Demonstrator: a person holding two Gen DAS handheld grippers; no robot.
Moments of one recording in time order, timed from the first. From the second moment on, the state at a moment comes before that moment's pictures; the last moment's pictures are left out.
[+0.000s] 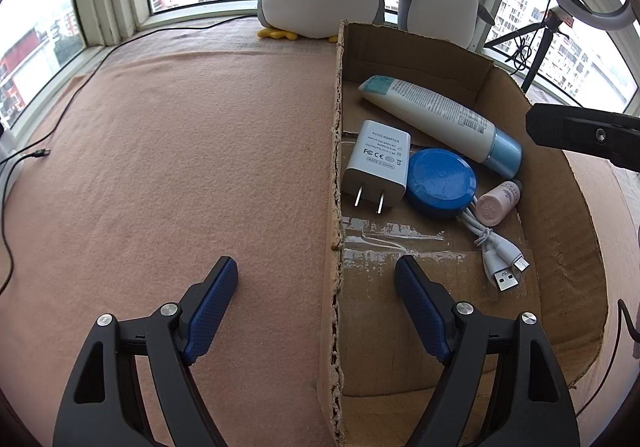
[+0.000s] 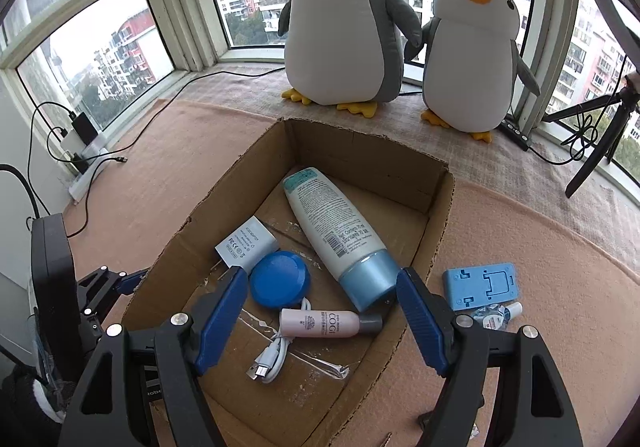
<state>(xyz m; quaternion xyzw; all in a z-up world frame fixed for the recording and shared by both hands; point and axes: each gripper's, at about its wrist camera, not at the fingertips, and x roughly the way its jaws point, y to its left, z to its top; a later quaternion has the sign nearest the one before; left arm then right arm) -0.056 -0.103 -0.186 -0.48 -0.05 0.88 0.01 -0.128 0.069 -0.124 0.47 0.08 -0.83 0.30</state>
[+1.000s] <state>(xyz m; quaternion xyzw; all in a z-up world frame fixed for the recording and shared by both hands) -0.056 -0.103 -0.187 -0.48 -0.04 0.88 0.00 -0.164 0.224 -0.138 0.50 -0.04 -0.84 0.20</state>
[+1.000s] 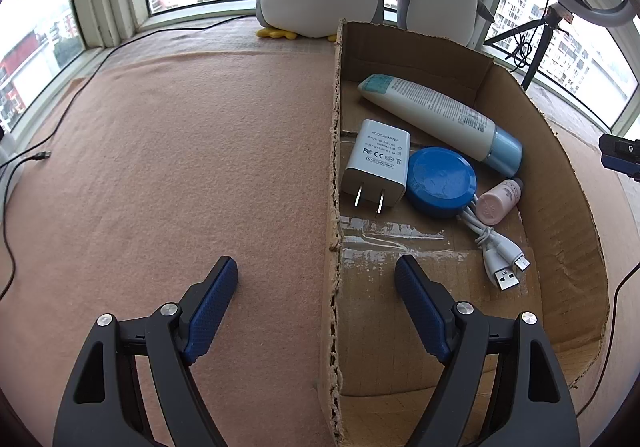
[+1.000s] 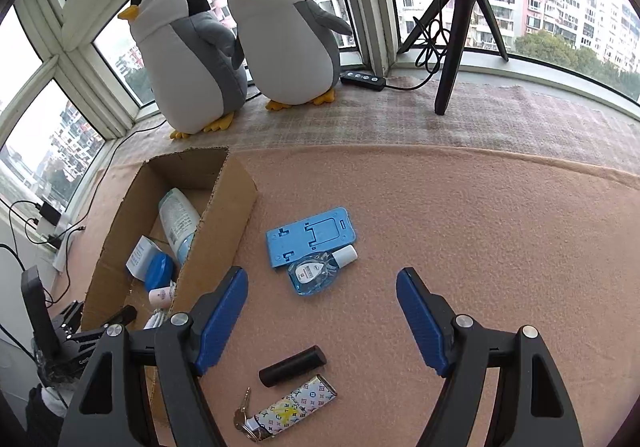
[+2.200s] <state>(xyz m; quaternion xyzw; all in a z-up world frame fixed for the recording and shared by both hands) -0.055 -0.103 -0.187 -0.48 -0.04 0.88 0.00 -0.189 0.175 -0.196 0.51 0.14 -0.81 0.27</state>
